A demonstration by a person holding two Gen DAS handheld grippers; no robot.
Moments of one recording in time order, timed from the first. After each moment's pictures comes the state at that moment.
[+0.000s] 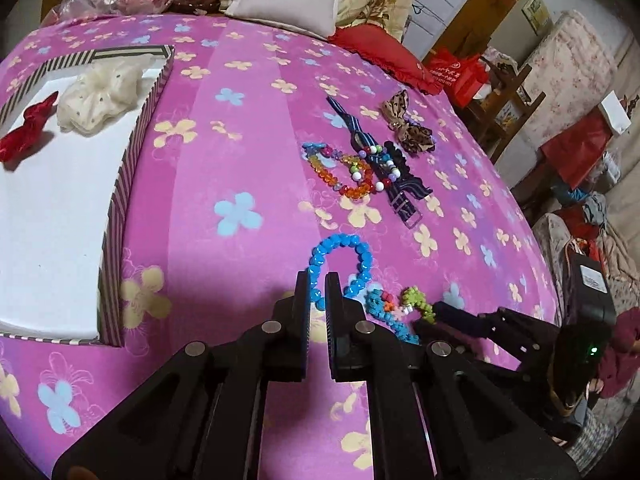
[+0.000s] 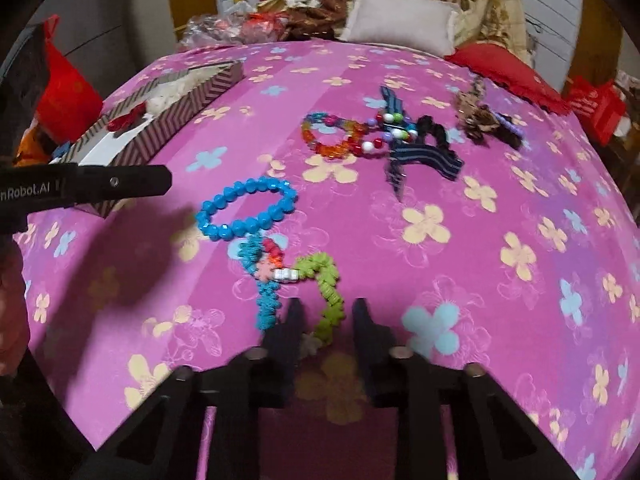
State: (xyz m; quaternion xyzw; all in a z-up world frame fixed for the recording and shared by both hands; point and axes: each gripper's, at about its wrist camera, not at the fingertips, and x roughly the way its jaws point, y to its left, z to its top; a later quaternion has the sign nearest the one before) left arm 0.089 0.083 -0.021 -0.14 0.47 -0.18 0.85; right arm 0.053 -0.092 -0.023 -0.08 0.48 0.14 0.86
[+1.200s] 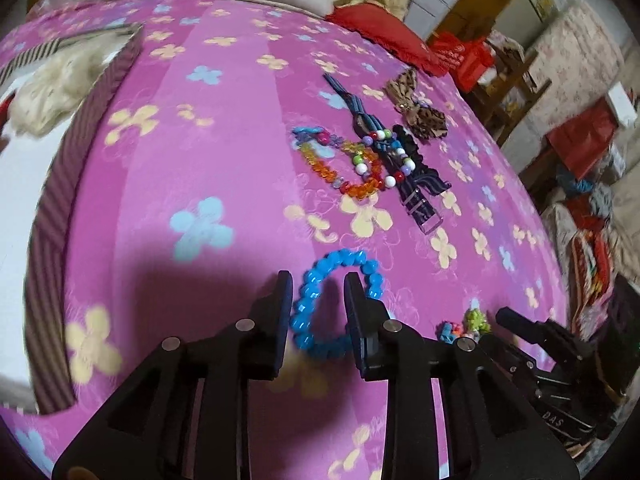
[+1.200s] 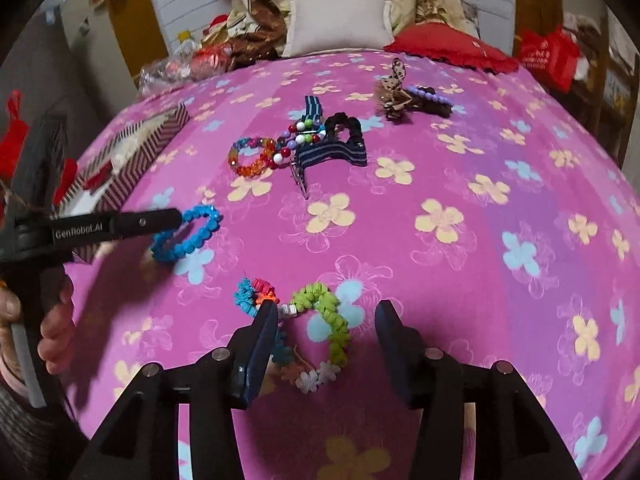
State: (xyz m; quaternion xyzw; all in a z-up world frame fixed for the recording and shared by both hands) left arm 0.130 0.054 -0.048 -0.12 0.49 -0.19 0.84; right arm 0.050 -0.152 -0.013 0.00 0.47 0.09 0.88
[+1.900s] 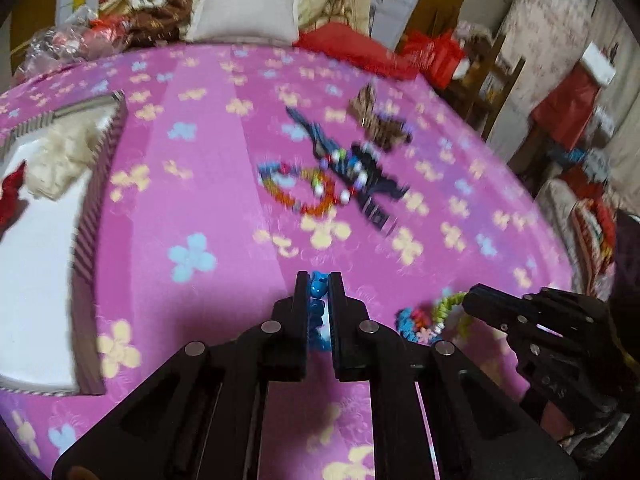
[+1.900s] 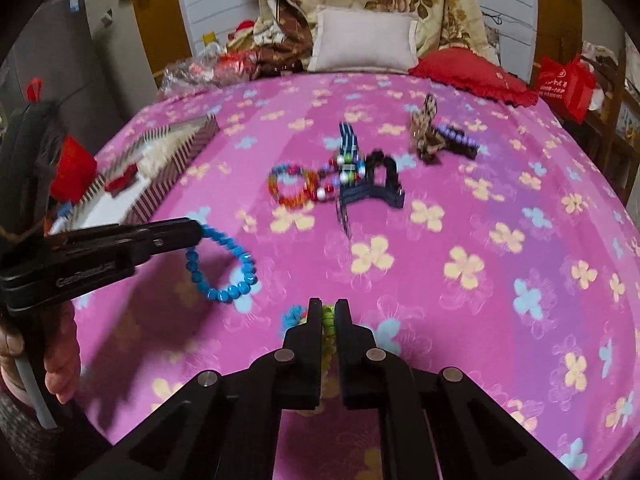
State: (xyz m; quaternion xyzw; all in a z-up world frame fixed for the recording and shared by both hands) left arm 0.096 0.047 -0.001 -0.07 0.43 -0.21 0.87; right arm 0.053 -0.129 0.027 -0.01 0.45 0.12 0.88
